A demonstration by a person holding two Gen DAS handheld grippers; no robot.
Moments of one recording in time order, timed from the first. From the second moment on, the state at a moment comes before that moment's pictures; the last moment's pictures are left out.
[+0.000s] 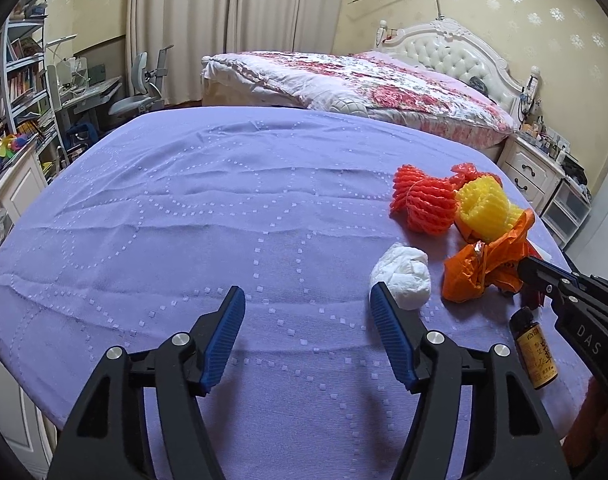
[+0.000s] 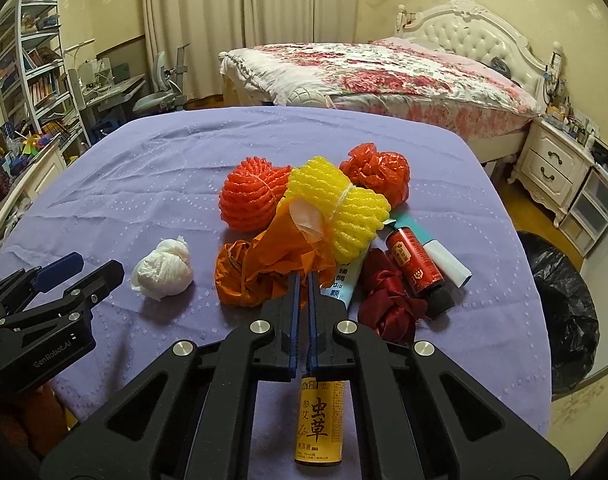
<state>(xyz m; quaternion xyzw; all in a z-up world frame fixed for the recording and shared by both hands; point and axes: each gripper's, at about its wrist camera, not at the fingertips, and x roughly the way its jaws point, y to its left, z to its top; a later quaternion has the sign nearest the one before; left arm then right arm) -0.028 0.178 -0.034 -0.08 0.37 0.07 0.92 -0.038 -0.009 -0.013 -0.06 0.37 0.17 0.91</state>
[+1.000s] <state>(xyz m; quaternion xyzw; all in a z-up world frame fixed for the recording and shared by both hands) -0.026 0.184 -0.036 -0.08 0.37 0.08 0.92 -0.037 0.005 -0.022 -0.04 0.40 0.21 0.89</state>
